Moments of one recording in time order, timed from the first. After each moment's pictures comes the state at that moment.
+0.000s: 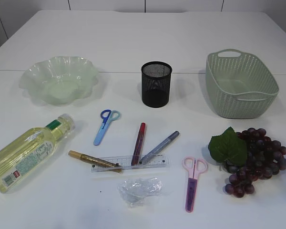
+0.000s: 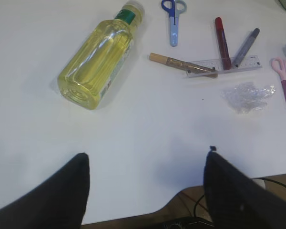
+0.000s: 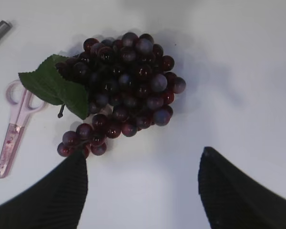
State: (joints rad) left arm -0.12 0.30 -0.54 -0.21 1.06 -0.04; right arm 0.04 1.24 -0.94 0.02 0.95 0.02
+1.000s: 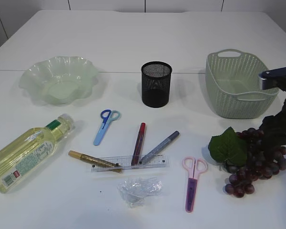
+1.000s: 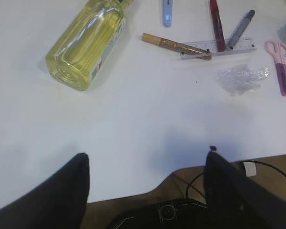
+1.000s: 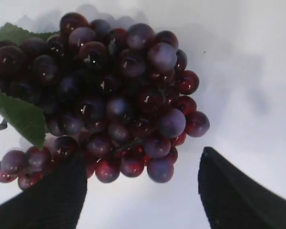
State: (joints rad) left arm -0.12 0.30 -0.54 -0.24 1.12 -0.04; right arm 0.04 1.63 -0.97 0.01 0.76 -0.22
